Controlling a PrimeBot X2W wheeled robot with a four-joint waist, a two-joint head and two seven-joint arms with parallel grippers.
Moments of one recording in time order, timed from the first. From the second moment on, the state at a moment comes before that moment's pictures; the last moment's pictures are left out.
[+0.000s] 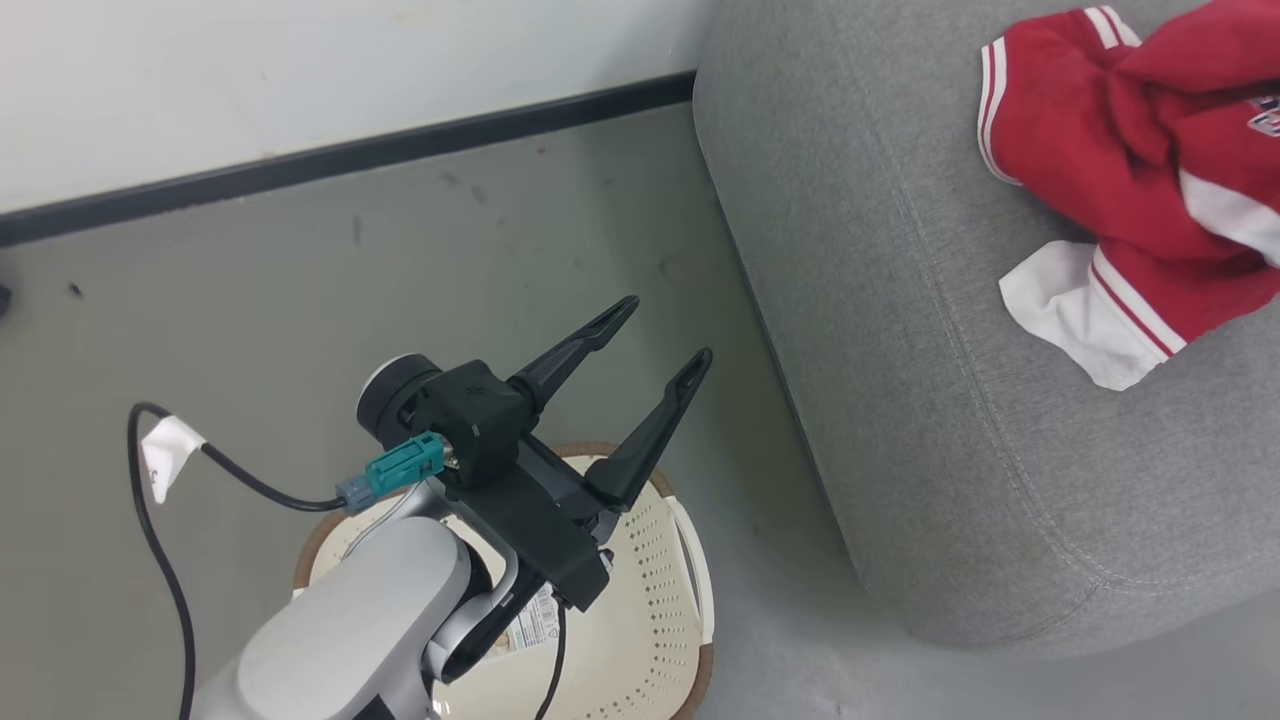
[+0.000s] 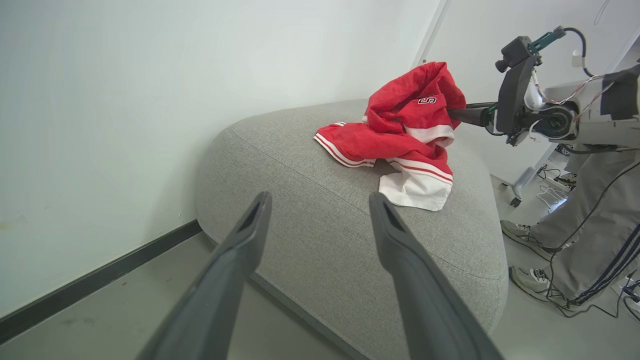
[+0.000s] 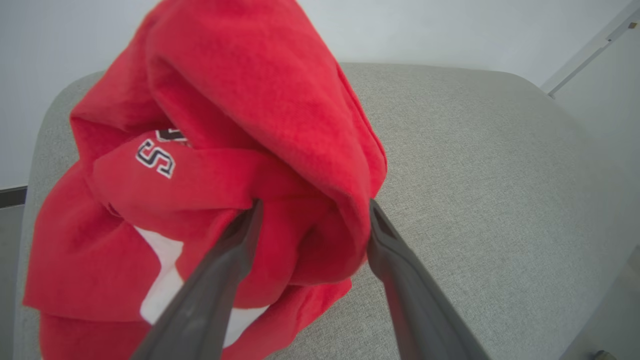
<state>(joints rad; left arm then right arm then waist) -0.76 0.29 -0.86 0.23 -0.74 -0.08 -0.20 -1.12 -0.54 0.43 1.18 0.52 0.12 -0.08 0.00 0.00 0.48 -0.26</state>
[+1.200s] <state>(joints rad) -0.48 0.29 -0.75 0.28 -0.82 -0.04 -0.25 -0.65 -0.63 0.49 0.71 0.66 0.12 -0.25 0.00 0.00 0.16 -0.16</state>
